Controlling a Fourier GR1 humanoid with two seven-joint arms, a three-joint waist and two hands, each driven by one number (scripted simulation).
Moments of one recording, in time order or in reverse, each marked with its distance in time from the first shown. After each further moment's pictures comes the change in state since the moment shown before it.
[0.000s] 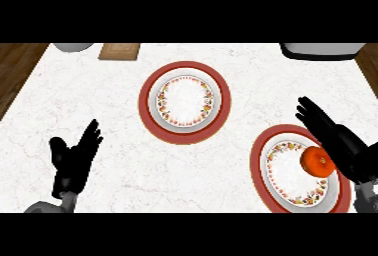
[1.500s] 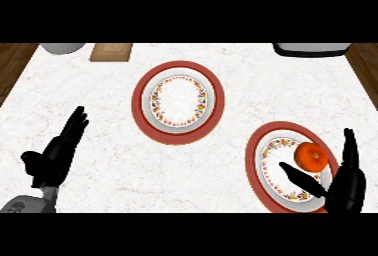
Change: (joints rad) left arm -0.024 0.047 0.106 0.074 -0.078 -0.212 -0.306; right arm 0.220 0.237 0.034 -0.034 0.957 -0.944 0.269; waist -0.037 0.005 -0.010
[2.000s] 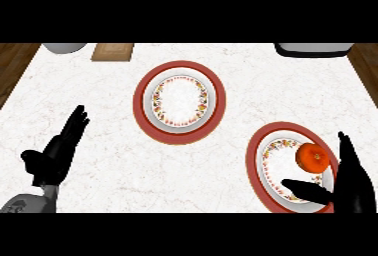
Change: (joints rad) left arm -0.009 -0.014 0.020 0.015 -0.013 -0.023 -0.005; right arm 0.005 -0.076 0.048 -0.216 0.171 0.410 0.528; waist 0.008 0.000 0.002
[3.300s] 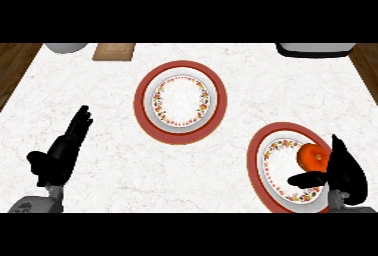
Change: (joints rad) left arm 0.023 -0.110 0.107 -0.040 -0.146 -0.067 0.047; right arm -0.137 0.082 -0.153 0.272 0.019 0.303 0.065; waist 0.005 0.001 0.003
